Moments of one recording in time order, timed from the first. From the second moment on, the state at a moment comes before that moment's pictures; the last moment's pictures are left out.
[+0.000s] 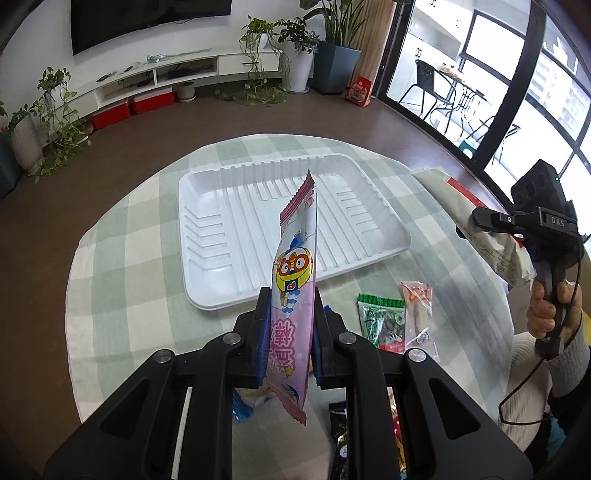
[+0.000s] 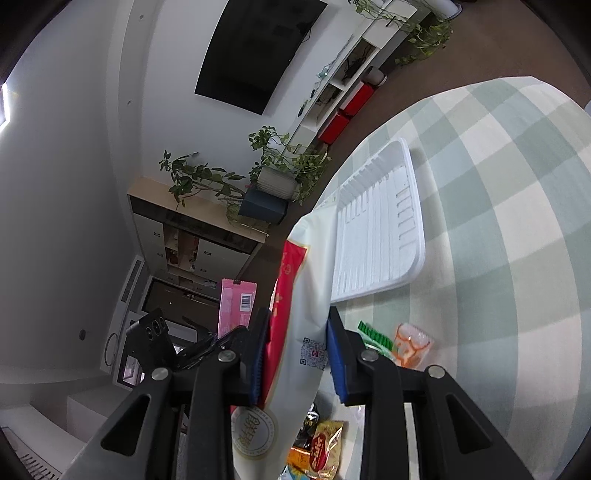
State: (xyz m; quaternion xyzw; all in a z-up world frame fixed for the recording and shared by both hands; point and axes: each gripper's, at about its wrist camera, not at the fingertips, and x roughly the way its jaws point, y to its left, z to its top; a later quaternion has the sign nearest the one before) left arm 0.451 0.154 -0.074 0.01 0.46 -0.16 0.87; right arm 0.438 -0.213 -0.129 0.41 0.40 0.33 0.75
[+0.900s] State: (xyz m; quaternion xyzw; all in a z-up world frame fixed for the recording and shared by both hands) left arm 0.563 0.132 -0.141 0.09 0.46 -0.09 0.88; right arm 0.552 -0.147 -0.138 0.22 0.40 0.26 0.85
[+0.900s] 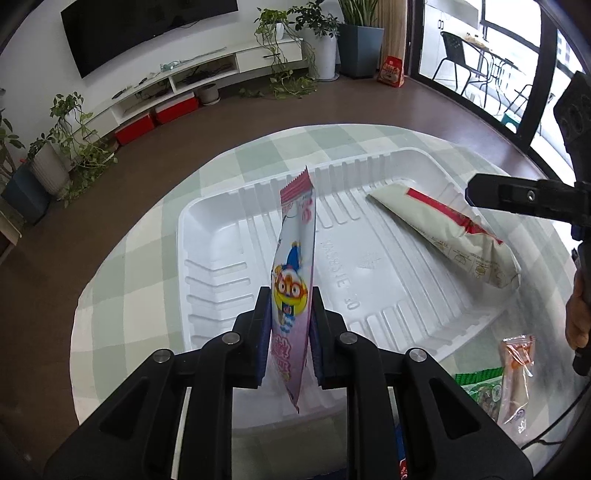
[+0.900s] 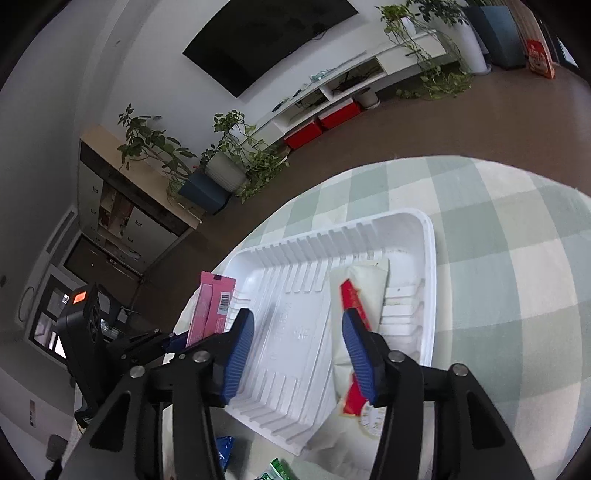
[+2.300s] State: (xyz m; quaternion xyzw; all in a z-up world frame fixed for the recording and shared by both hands) left arm 0.300 0.170 -0.074 -0.01 0.42 -0.10 0.90; right arm 0.289 -0.106 -0.113 0.07 0.37 0.36 0.86
